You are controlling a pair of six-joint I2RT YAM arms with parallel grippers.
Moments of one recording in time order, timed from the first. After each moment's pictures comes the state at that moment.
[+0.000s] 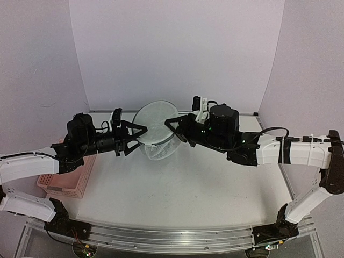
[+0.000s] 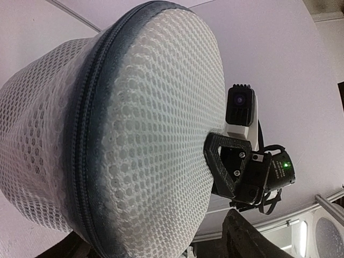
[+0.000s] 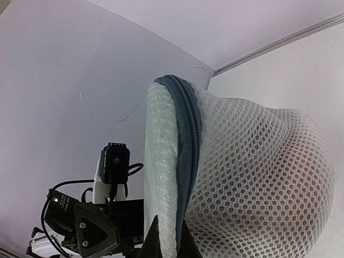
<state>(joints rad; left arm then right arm) -0.75 1.12 0.67 0.38 0.44 -1.17 1.02 1.50 1.05 0.33 0.06 1.03</state>
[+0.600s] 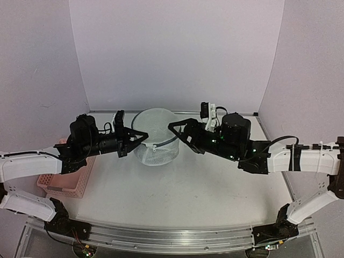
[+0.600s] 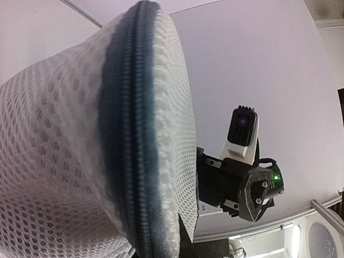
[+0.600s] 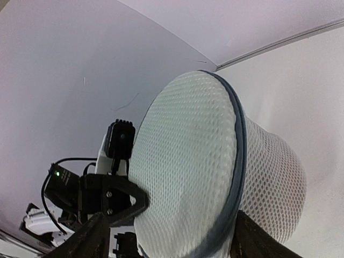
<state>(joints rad) -0.76 1.15 0.67 0.43 0.44 -1.20 1.02 1.41 0.92 0.38 0.02 0.98</state>
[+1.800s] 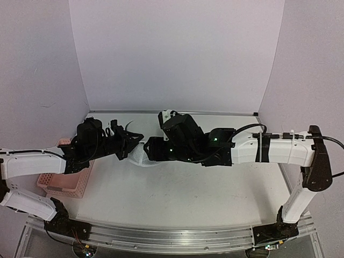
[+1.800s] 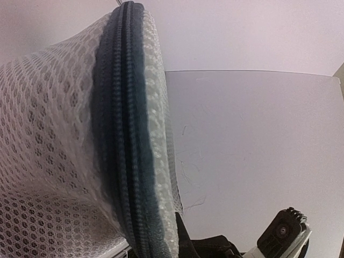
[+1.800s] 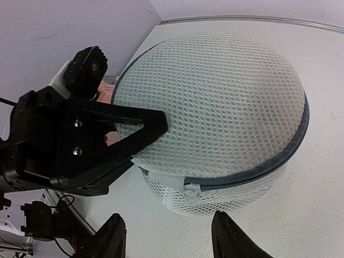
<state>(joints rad) -0.76 1.21 0.66 0.35 0.17 -1.44 1.20 1.73 1.41 -0.23 0.29 0.74</state>
